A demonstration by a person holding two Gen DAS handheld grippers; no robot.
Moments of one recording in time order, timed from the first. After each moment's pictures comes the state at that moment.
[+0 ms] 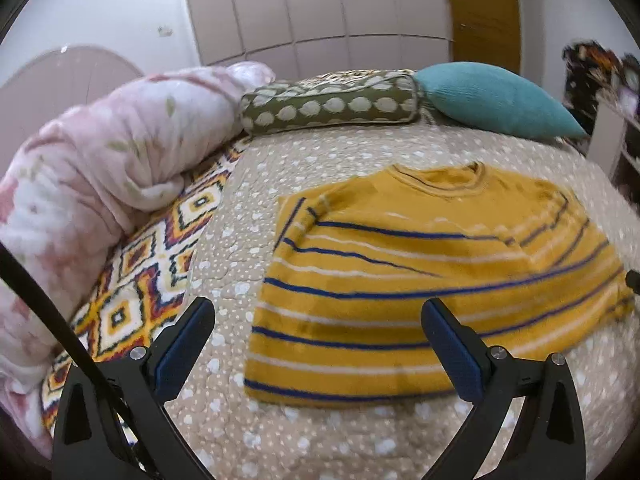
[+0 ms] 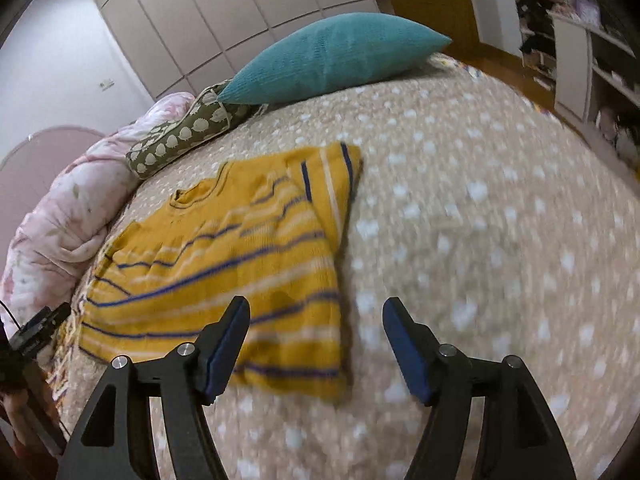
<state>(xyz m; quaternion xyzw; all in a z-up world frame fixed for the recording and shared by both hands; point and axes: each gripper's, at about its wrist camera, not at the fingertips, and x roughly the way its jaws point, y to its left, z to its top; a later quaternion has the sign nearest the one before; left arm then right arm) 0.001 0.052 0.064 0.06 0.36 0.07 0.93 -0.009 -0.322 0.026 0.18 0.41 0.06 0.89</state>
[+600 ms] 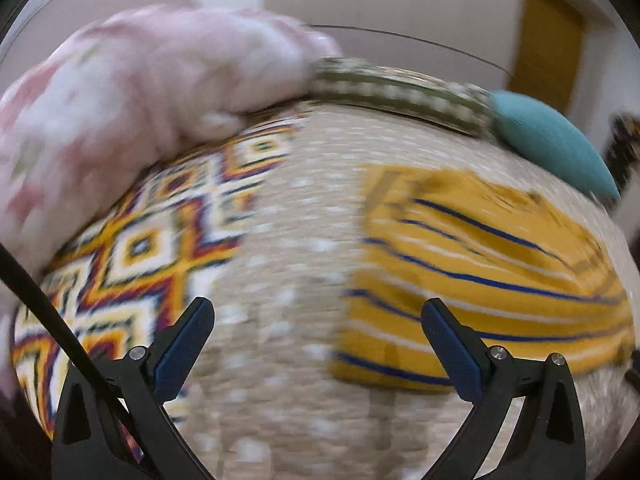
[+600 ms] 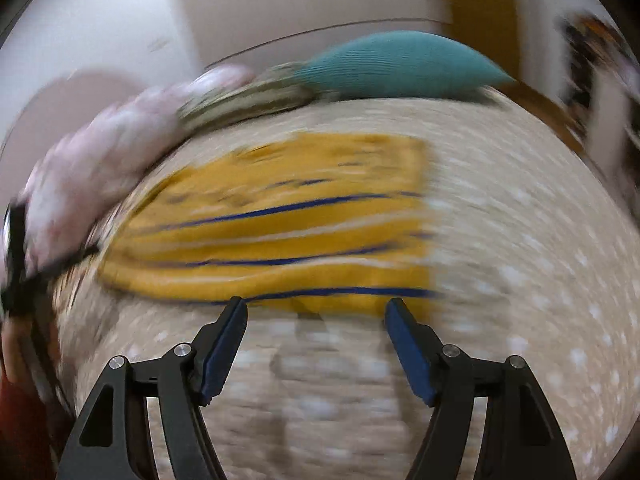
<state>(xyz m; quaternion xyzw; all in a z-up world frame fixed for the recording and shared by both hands) -0.021 0.158 0.035 -0.10 0.37 0.14 0.91 -0.056 -0.230 0.046 0.04 0.39 0.15 0.91</state>
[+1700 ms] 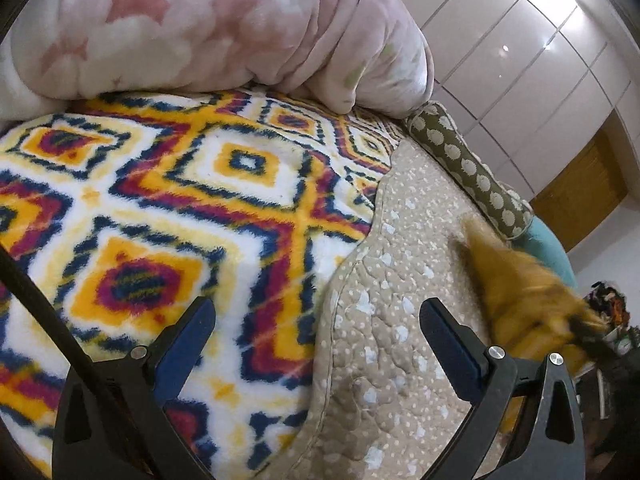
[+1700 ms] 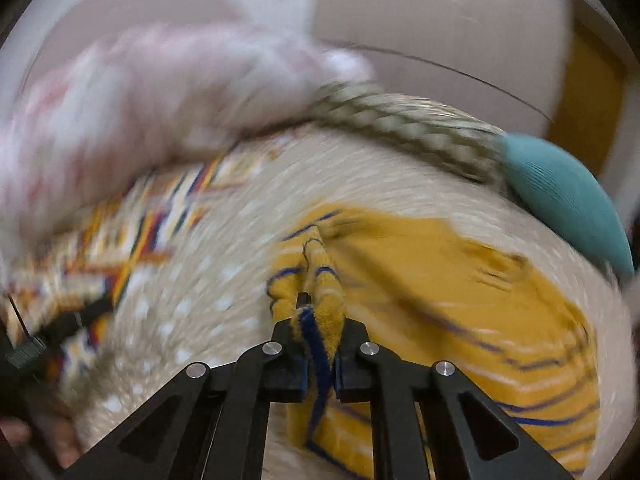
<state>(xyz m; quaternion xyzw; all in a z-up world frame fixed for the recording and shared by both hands) -0.075 0.266 -0.012 -0.34 0.31 0.15 0.87 0.023 0.009 0.077 -0.09 0.34 0.20 0.91</state>
